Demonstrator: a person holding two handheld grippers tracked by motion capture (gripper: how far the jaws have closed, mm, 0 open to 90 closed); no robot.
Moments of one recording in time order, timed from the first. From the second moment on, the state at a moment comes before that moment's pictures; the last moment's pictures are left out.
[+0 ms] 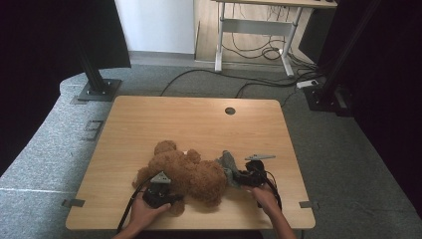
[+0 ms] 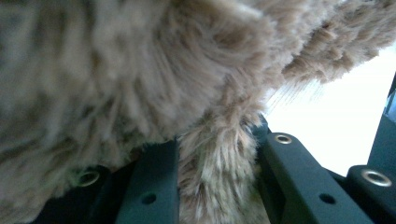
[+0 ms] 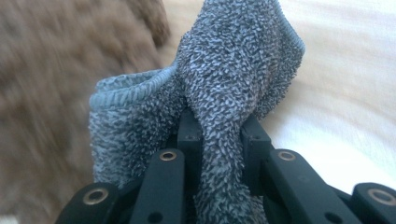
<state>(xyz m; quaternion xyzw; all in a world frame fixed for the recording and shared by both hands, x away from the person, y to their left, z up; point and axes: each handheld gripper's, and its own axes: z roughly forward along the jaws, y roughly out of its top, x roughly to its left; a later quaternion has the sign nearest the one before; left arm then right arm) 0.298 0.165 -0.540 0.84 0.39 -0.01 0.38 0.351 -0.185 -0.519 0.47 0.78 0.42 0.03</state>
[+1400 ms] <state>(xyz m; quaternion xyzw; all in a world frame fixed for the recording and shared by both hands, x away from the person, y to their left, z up) 0.321 0.152 -0.535 0.84 0.39 -0.02 0.38 0.361 -0.174 -0.535 0.48 0.77 0.42 0.06</state>
